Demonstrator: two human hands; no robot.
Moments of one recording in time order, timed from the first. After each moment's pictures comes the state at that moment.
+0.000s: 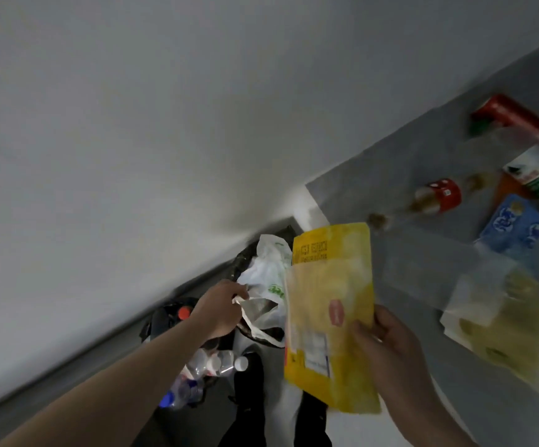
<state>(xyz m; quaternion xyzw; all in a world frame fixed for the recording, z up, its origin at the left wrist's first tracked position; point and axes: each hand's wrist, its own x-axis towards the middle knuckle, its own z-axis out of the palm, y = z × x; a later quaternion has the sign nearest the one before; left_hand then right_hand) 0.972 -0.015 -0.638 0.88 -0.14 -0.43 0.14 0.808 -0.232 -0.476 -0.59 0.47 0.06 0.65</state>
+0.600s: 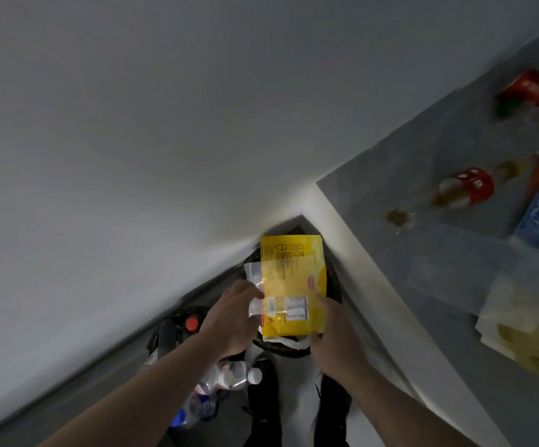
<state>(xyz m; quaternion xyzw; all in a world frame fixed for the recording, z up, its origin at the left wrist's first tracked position) 0.970 -0.013 -0.650 0.87 -0.22 -0.41 0.17 0.828 -0.189 -0.652 -0.80 0.34 0.22 0.43</state>
